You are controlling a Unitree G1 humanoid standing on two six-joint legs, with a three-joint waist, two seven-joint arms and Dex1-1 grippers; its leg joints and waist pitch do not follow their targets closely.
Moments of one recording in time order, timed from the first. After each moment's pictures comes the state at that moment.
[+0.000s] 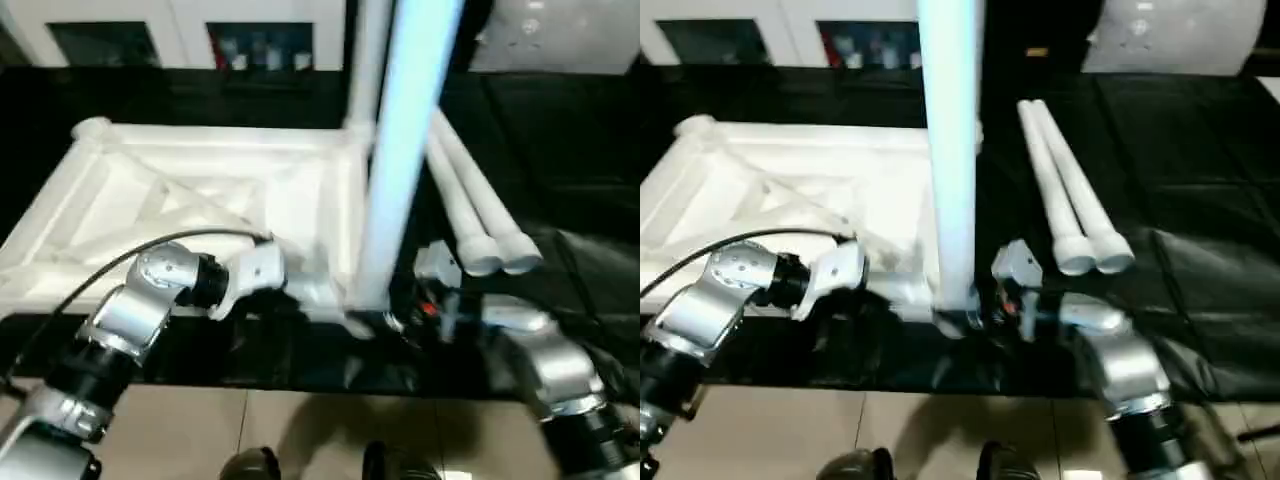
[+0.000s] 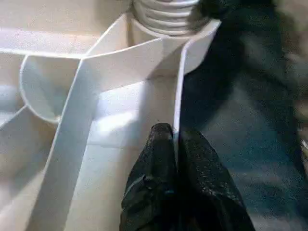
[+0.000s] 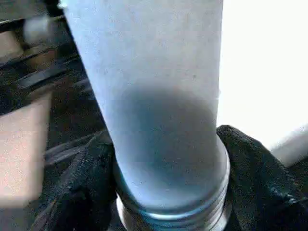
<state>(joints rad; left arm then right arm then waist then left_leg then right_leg) -0.50 0.48 -0.30 0.22 0.00 0.27 -1.18 -0.27 -0.27 0.12 0.13 0.23 0.25 0.90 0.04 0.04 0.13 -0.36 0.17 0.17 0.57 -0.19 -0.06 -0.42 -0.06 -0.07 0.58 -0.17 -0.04</state>
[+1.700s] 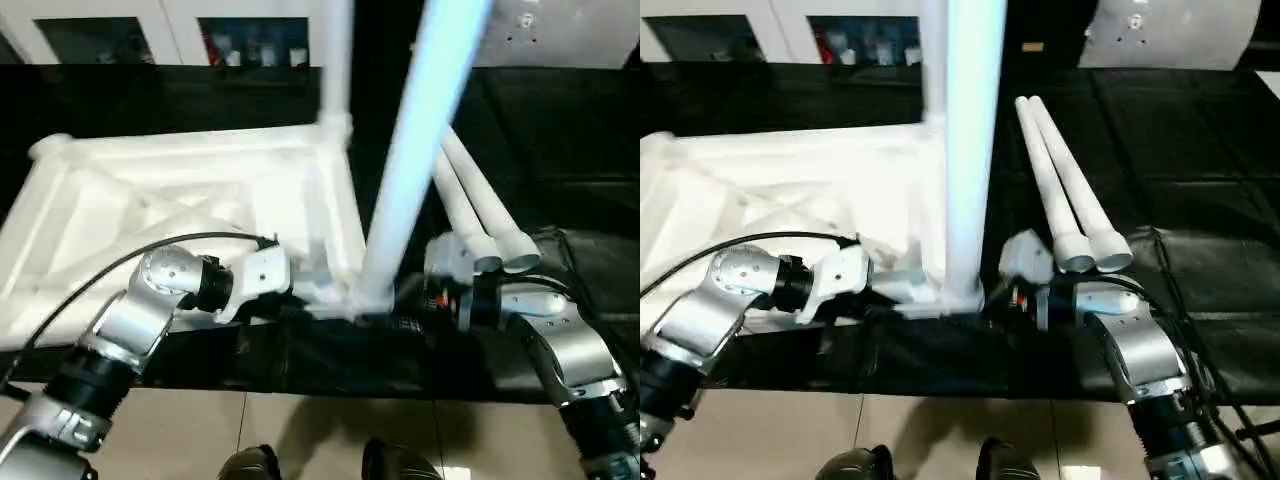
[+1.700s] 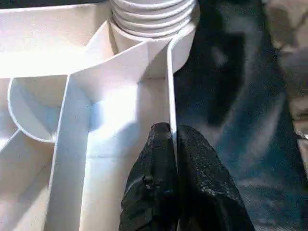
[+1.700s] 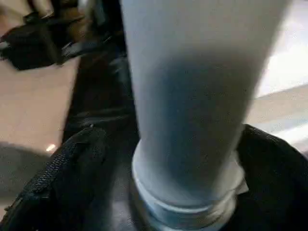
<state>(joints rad) -0.50 0.55 -0.36 0.22 -0.01 0.11 -1.30 -0.34 -0.47 0.20 0.15 0.24 0.14 1.22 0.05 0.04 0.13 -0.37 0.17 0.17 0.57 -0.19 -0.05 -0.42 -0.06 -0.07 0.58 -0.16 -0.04</state>
